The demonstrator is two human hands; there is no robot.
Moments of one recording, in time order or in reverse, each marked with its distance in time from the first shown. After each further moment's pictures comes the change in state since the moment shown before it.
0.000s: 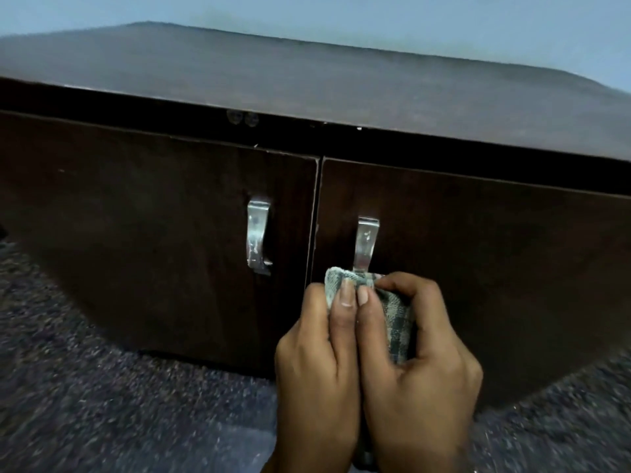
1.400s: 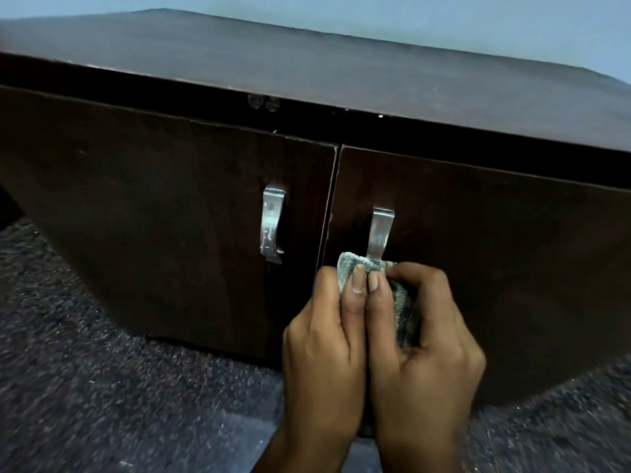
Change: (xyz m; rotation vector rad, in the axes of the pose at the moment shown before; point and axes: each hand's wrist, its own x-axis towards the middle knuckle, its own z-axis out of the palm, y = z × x) left_hand 0.001 -0.014 0.003 0.067 -0.007 0.077; right_hand -0.002 0.005 0.002 -0.029 0.014 -0.061
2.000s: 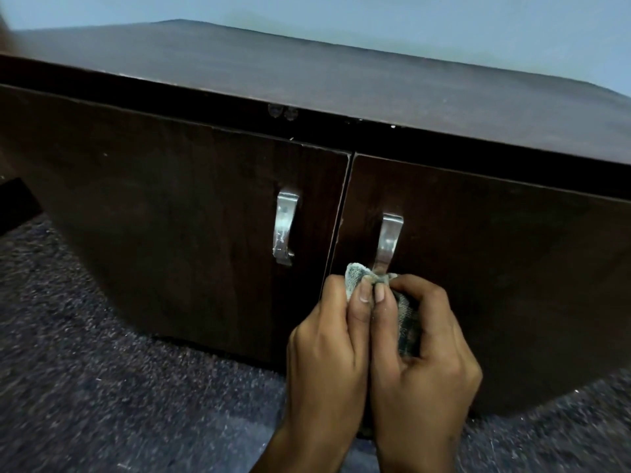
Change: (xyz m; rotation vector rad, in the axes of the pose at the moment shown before) left_hand 0.000 -0.008 -0.003 0.063 -0.026 0.038; right_hand -0.007 0.008 0.008 -0.024 0.046 -0.044
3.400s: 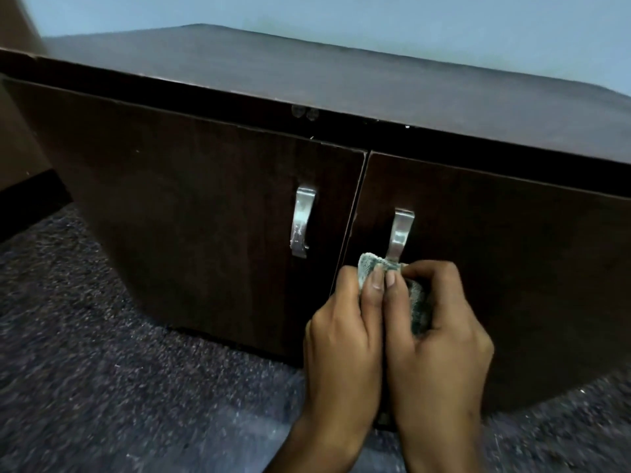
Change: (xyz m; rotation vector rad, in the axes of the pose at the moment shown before) left_hand -0.004 0.010 0.000 -0.057 0.016 -0.071; right_hand 0.009 -0.011 -0.013 0.021 -0.159 0.119
